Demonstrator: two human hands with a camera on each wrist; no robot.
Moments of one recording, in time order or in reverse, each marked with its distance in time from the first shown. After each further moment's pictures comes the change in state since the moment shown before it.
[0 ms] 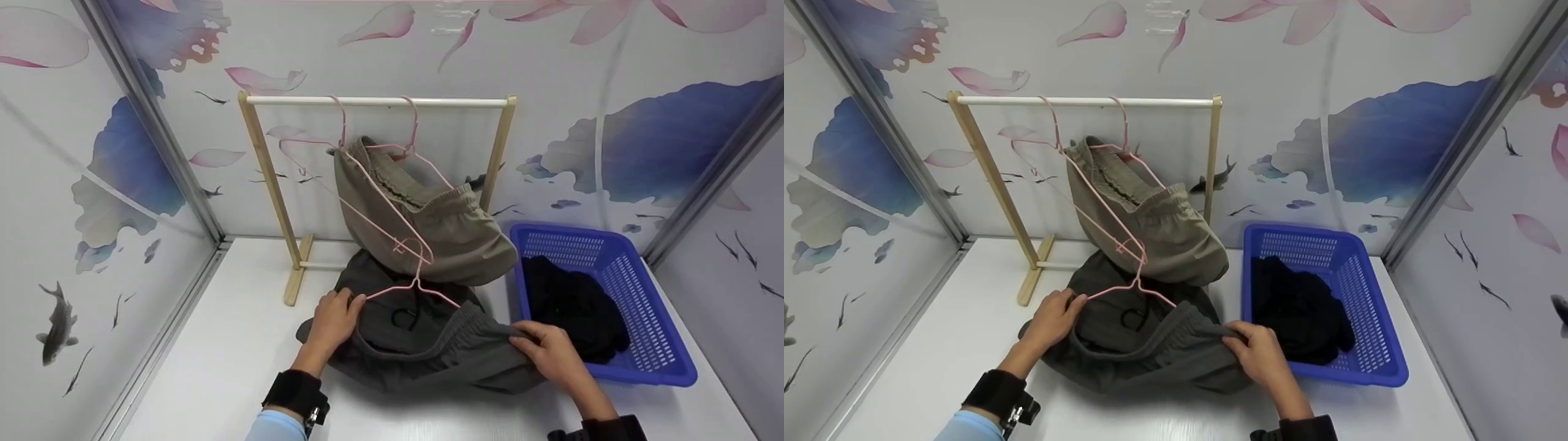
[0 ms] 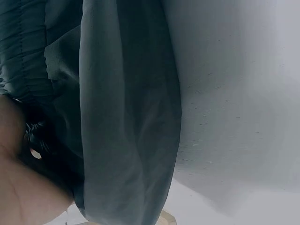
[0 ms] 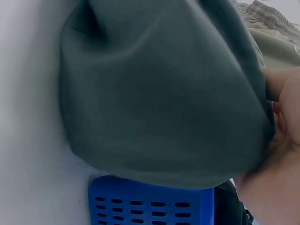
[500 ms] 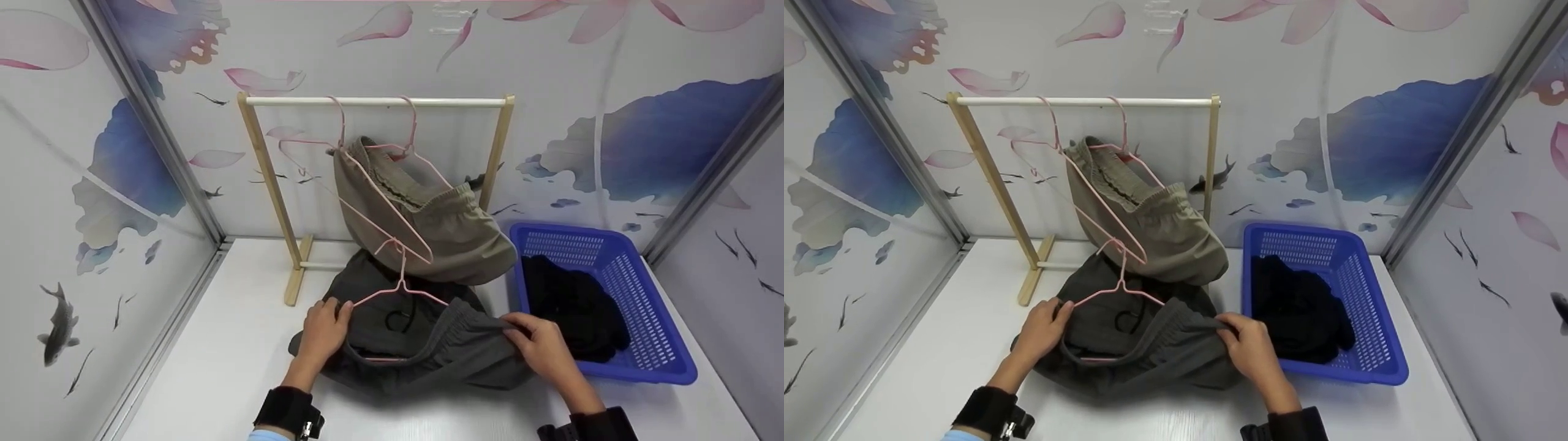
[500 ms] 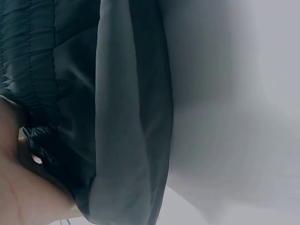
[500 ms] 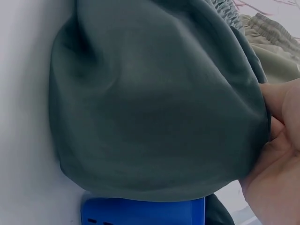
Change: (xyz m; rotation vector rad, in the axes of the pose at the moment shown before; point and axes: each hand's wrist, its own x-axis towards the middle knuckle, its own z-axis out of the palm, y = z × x) left_hand -0.018 -0.012 -0.003 -0.048 0.007 -0.148; right_hand 0.006 -0.011 0.015 -0.017 0.167 -0.107
